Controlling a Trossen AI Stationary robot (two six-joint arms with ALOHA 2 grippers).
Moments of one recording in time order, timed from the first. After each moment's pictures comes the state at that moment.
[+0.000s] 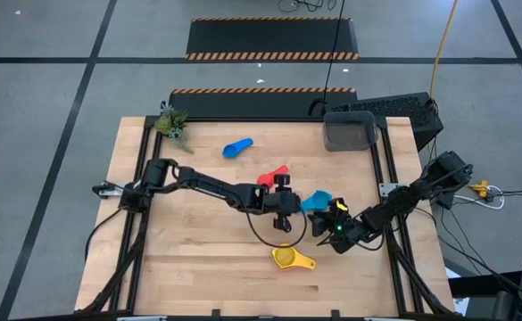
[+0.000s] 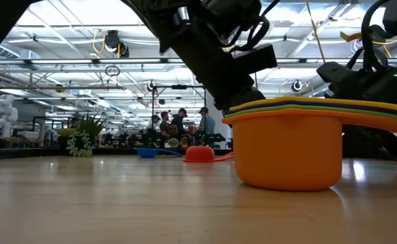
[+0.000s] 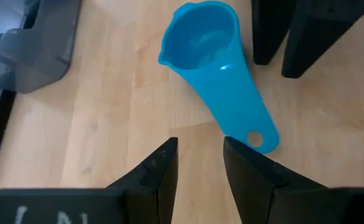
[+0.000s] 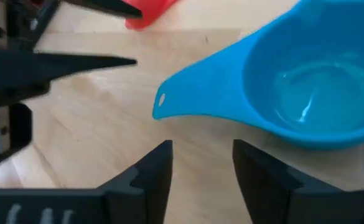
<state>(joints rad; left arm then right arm) -0.09 2.16 1.51 -0.12 -0.36 0.26 0.56 1.51 0.39 0.11 0.78 1.63</state>
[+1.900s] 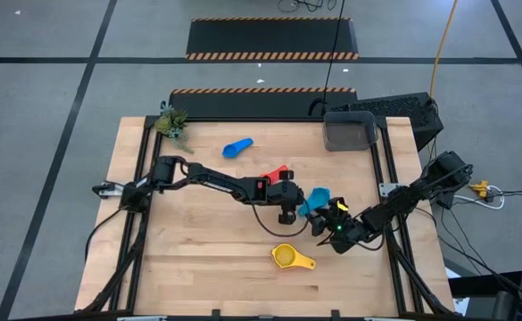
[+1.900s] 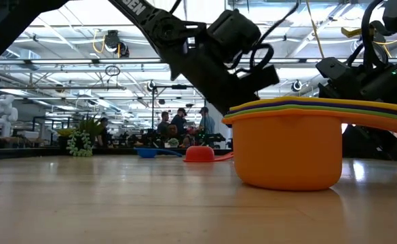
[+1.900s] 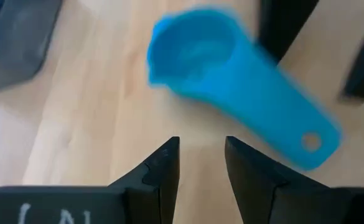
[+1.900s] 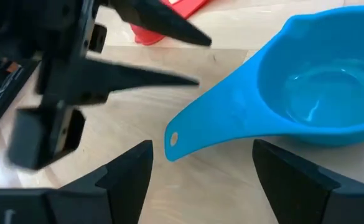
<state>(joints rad) -0.03 2.24 1.51 0.03 -0.18 0.25 0.56 1.51 0.39 0.14 0.83 1.58</state>
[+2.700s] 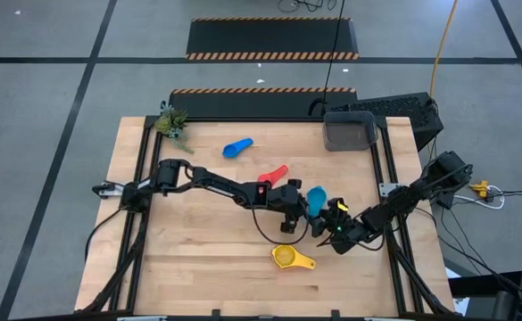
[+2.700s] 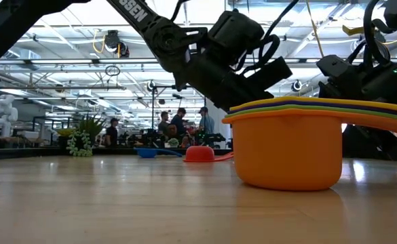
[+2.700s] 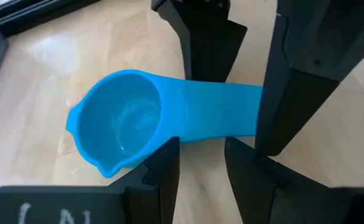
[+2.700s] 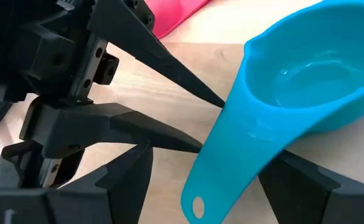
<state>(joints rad) -0.05 2.28 1.51 0.18 -0.02 0.31 0.56 1.51 0.39 0.15 0.83 1.56</state>
